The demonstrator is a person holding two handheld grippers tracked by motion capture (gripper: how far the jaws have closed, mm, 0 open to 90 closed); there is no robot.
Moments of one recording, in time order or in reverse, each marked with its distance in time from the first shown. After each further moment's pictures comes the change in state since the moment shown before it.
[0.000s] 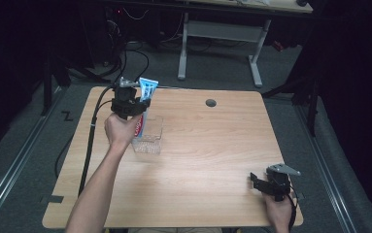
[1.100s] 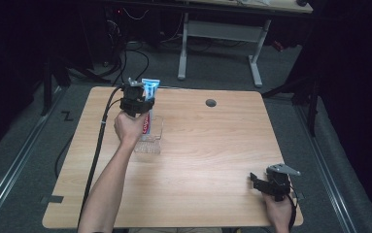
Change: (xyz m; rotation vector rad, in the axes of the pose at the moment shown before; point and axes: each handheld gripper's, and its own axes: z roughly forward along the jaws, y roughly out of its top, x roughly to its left) left arm 0.004 -0.006 0.041 0.026 0.059 -0.014; right arm 0.000 0.000 0.000 0.001 -0.001 -0.001
